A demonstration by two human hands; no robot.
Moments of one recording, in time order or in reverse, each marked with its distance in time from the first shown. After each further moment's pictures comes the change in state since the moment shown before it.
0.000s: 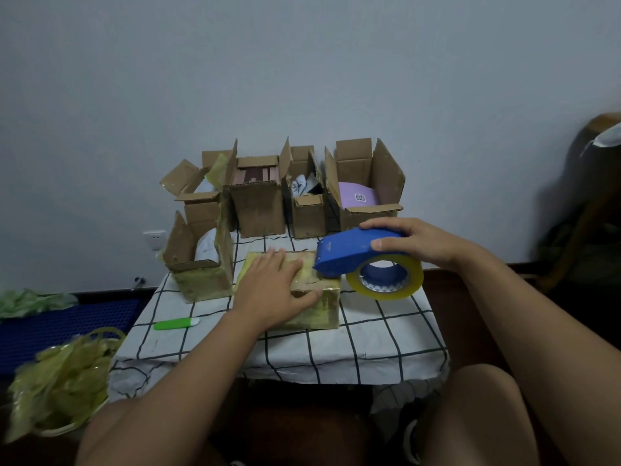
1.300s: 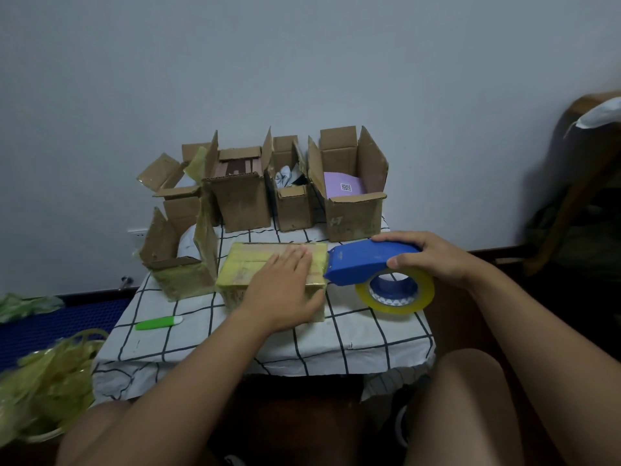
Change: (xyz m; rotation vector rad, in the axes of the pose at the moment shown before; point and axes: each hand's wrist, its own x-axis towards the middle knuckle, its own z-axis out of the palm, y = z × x) left_hand 0.005 0.039 0.008 0.034 -0.024 0.162; right_hand -0.036 0.056 0.000 0.137 0.054 0.055
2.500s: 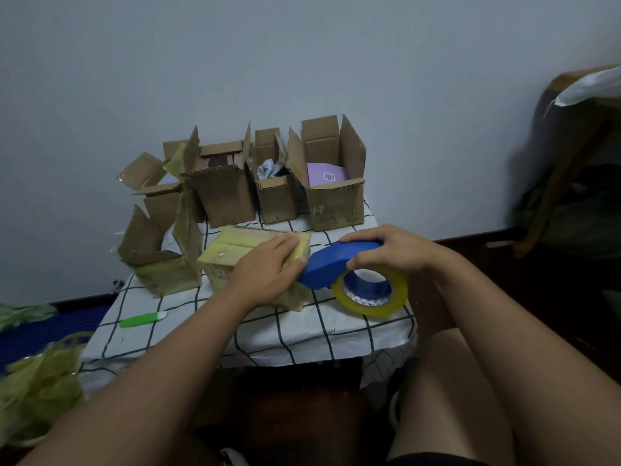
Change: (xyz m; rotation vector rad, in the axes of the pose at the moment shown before) left_hand 0.017 0.001 0.005 -0.253 0.091 -0.072; right_hand -0.008 -0.015 0.021 -0.187 -0.016 0.085
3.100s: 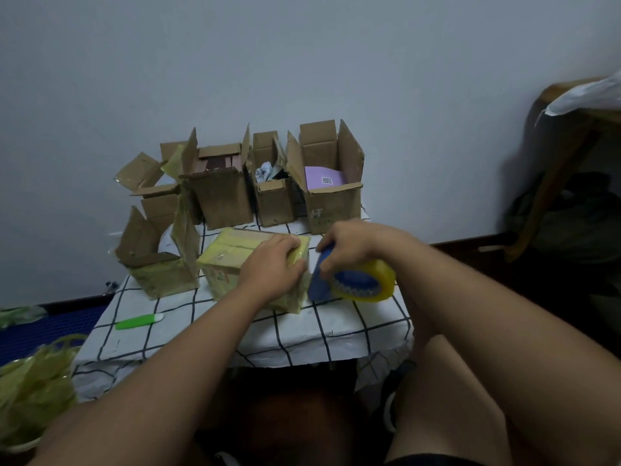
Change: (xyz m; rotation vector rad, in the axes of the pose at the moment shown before) left_hand 0.008 0.014 0.002 -0.075 0.084 -0.089; right_hand 0.031 -0.069 0.016 -0.596 -0.114 0.082
